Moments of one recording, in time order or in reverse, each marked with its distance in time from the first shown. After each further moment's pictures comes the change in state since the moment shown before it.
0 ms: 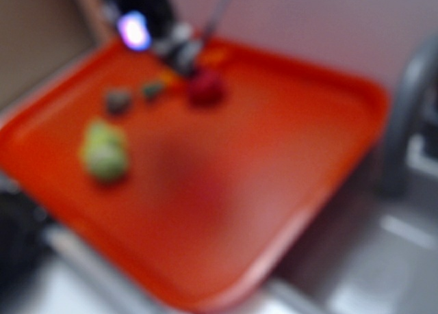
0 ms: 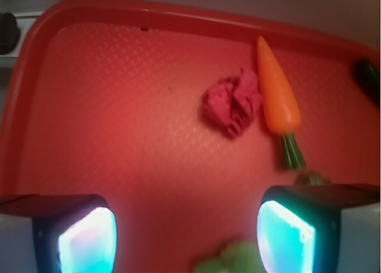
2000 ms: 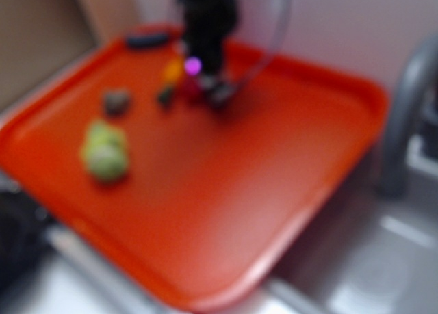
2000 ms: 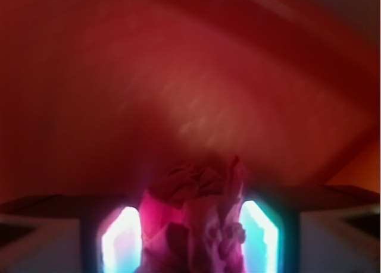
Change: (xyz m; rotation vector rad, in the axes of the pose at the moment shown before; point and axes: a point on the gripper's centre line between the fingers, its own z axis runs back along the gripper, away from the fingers) arm 0.039 0.045 -0.094 0.034 0.207 -0.211
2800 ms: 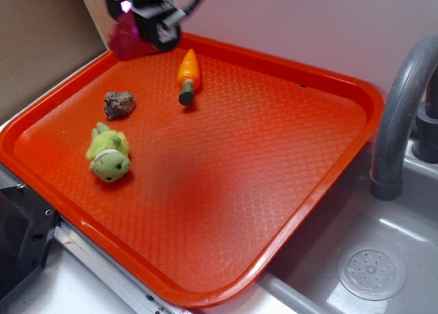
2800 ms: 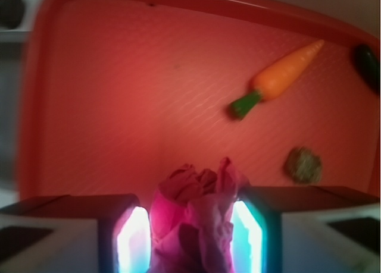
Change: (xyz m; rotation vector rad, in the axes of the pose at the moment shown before) arm -0.070 -0.067 0.138 -0.110 -0.035 0.185
